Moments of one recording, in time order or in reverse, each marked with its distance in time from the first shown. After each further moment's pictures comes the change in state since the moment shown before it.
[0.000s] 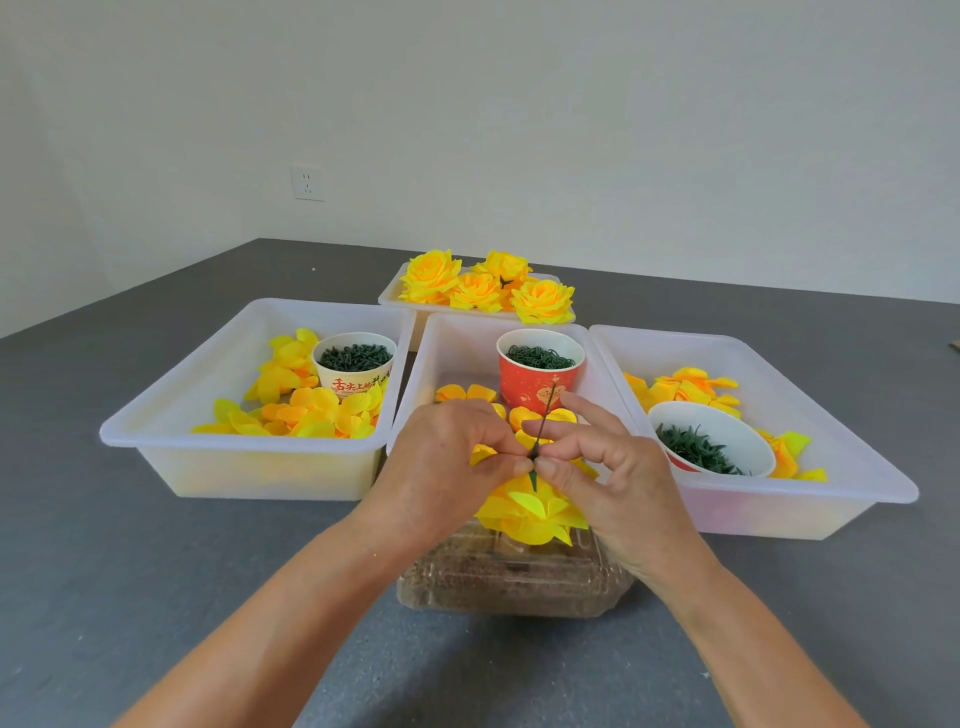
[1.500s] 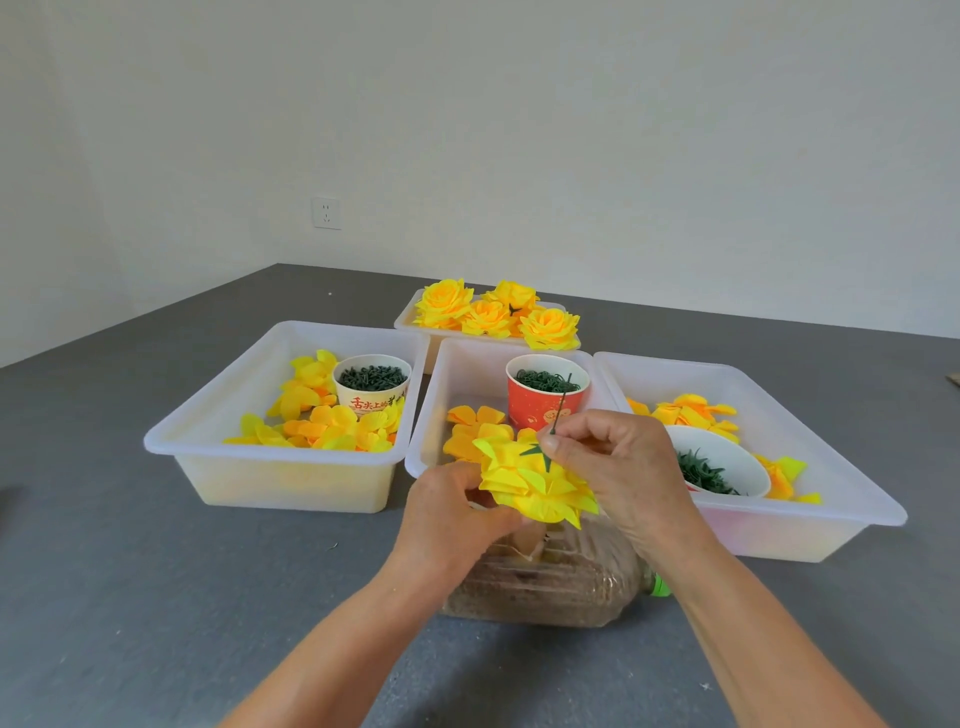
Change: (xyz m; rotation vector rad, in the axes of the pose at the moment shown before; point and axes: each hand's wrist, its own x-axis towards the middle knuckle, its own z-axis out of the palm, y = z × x) left_hand -0.026 -0.015 0.023 -0.231 0.109 -0.408; right_hand 0.016 -0.029 0.000 -0.028 0.104 0.066
